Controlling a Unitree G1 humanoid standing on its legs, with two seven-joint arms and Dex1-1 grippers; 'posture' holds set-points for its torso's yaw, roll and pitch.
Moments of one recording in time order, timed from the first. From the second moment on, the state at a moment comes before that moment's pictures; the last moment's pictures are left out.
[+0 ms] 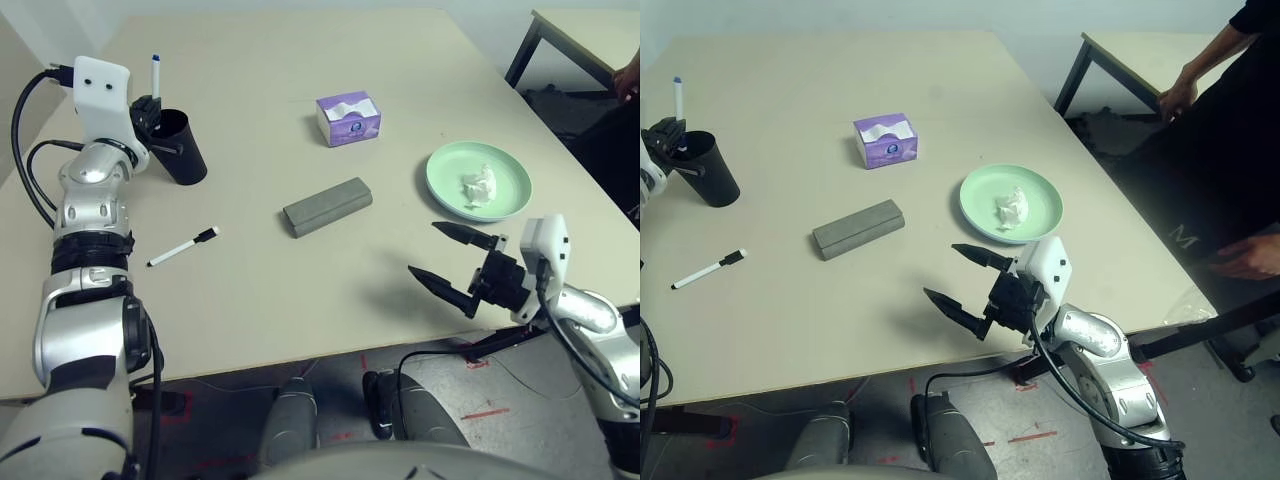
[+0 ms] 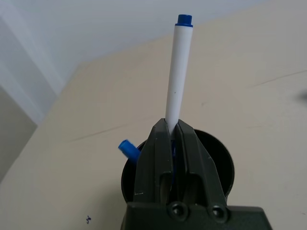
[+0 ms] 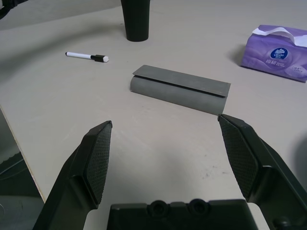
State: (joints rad) left arm -0.85 0.71 0.23 0.85 -0.05 -0.06 -0.34; right arm 0.03 -0.54 -0.02 -0.41 0.47 0.17 0.83
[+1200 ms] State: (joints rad) left arm -0.65 1.29 -0.18 0.11 -0.09 0.46 -1.29; right arm 0.02 -0.56 -0.01 -0.40 0.45 0.17 0.87
